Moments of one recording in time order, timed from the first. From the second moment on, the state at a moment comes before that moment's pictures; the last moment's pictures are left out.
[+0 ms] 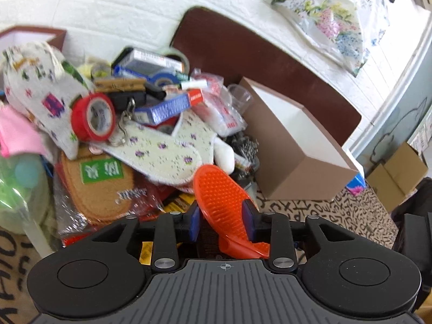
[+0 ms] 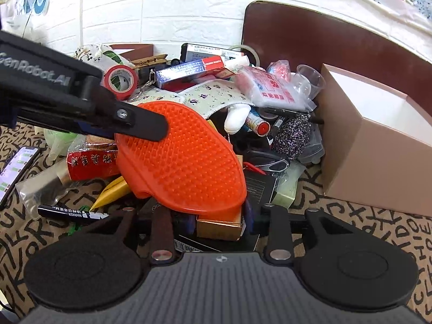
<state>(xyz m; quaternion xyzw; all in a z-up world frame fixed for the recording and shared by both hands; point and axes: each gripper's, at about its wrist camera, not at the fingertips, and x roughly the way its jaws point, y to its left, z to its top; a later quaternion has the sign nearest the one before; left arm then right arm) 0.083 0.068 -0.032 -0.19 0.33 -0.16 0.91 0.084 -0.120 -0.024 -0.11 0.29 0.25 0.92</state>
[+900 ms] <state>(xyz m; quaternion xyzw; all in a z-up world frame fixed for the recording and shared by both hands) 0.086 0.033 0.048 -0.12 0.25 -0.22 0.93 0.082 -0.160 0.018 -0.10 0.26 0.25 0.93</state>
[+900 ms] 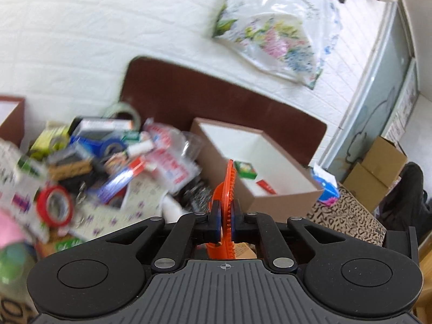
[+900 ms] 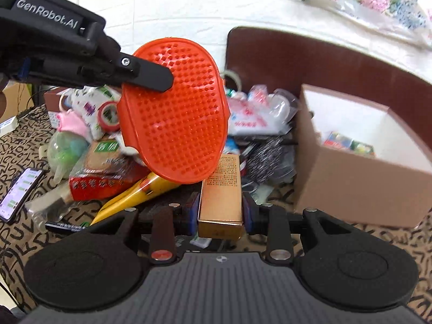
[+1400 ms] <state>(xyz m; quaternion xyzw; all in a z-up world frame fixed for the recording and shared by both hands) 0.175 -0.054 0.100 -0.10 0.23 -0.27 0.93 0.145 -0.229 0.081 -0.11 0.20 0.15 0.96</state>
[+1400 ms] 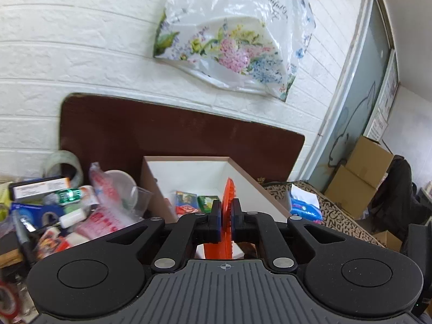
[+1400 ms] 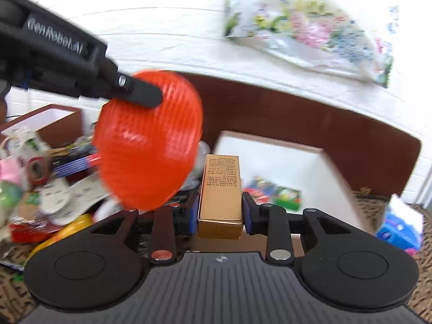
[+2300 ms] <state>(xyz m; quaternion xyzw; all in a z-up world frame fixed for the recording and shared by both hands) 0.339 -0.157 0.000 -0.03 0.35 -0.22 0.91 0.317 -0.286 -0.001 -0.11 0.34 0.09 0.93</state>
